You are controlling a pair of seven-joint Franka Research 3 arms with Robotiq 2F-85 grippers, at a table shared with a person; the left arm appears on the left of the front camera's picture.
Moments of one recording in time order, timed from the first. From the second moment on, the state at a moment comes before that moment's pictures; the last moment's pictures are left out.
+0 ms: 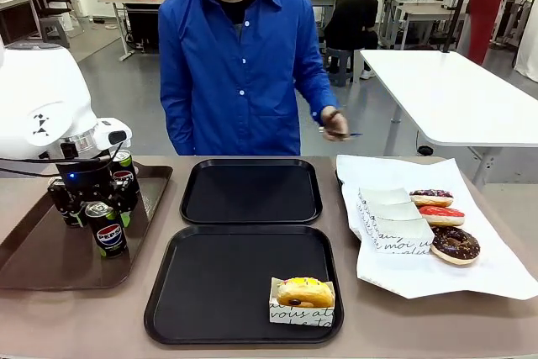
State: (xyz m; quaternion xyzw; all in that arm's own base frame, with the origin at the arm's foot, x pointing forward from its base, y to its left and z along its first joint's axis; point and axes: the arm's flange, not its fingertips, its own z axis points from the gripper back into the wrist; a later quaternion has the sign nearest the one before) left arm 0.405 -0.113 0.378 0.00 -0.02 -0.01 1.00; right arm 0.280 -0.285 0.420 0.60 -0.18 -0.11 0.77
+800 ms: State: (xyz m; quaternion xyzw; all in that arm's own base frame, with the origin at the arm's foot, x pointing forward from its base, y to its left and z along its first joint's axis) left arm 0.400 -0.115 0.397 0.00 0.00 0.01 1.00; right arm 0.280 -0.285 0.420 0.60 -0.18 -0.11 0.77
